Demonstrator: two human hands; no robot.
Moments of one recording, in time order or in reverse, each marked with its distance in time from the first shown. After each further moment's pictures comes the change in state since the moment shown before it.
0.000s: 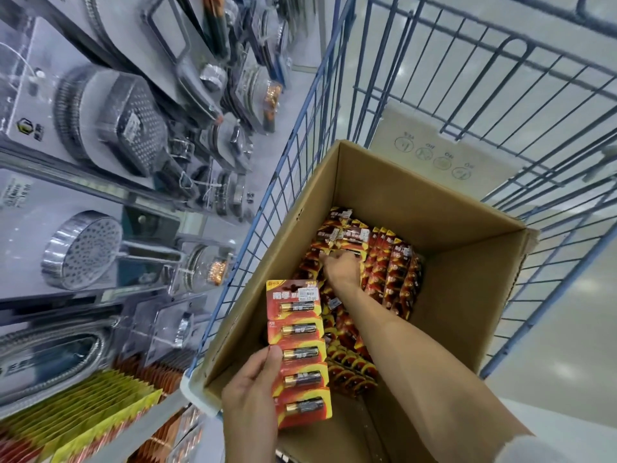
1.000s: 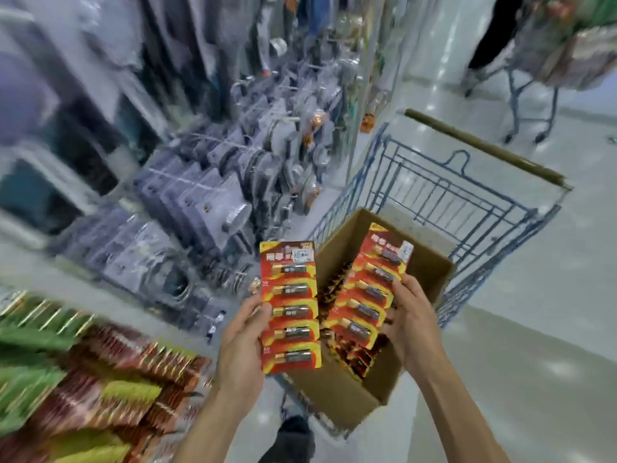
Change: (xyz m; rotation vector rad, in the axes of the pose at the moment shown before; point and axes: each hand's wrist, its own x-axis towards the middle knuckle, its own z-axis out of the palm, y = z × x) left_hand -0.124 -0.022 -0.171 -0.411 -0.500 0.436; right_hand -0.389 0.032 -0.180 0.787 -0.328 -0.544
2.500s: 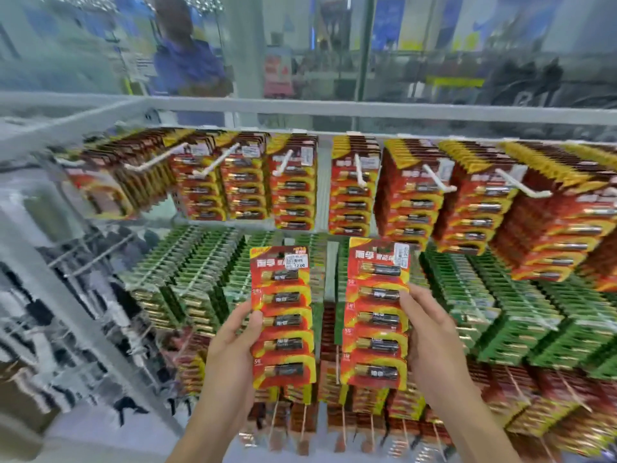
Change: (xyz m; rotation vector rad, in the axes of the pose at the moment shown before) left_hand -0.641 -0.026 -0.577 -0.544 0.991 0.708; right_hand -0.646 0.301 0.406 -0.423 -1.195 0.177
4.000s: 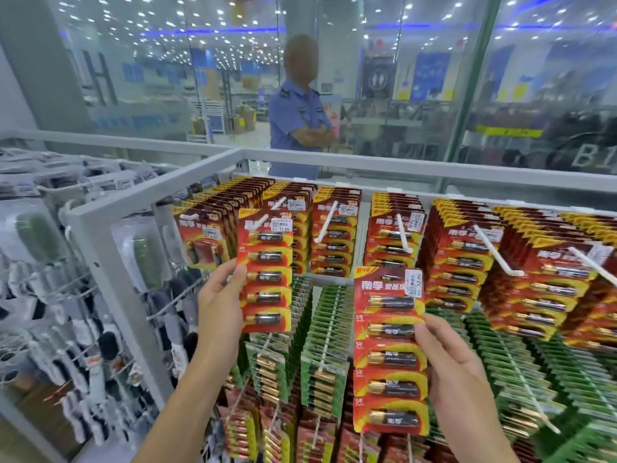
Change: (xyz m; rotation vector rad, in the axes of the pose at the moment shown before) left_hand 0.122 0.151 -0.073 0.142 0.216 0.368; right_hand 0.036 0.001 0.144 0.000 -0.141 0.000
